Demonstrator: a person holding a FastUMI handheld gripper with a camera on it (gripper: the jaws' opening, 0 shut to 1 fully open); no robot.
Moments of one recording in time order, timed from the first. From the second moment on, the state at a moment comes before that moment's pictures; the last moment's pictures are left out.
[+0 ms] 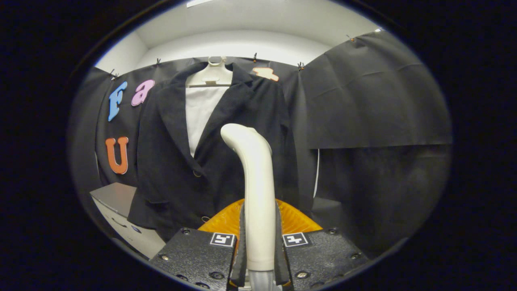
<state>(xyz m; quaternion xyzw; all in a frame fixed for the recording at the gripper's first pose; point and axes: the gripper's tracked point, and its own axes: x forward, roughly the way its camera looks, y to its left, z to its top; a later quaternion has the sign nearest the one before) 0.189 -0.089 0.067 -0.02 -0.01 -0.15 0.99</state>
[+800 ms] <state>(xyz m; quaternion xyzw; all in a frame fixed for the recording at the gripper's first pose) 0.165 -0.079 -0.038 -0.03 0.07 -0.17 0.98</state>
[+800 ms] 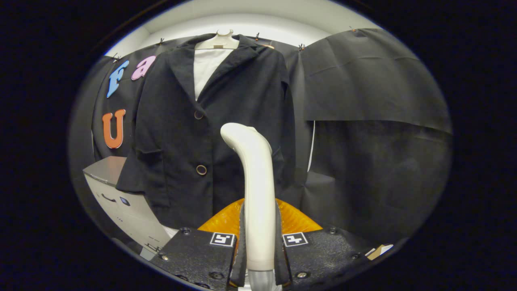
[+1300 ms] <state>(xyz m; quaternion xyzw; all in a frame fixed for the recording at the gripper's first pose) 0.153 -0.068 -0.111 -0.04 0.14 -0.19 0.97</state>
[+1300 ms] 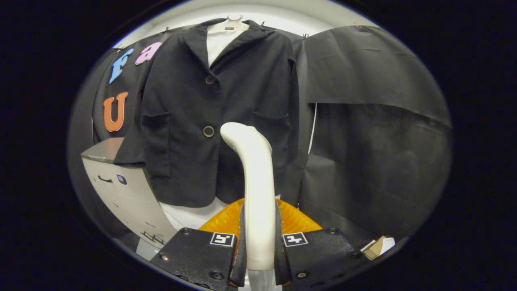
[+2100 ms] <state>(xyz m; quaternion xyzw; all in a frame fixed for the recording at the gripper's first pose) 0.135 -0.050 -0.206 -0.04 0.23 -0.21 0.95</state>
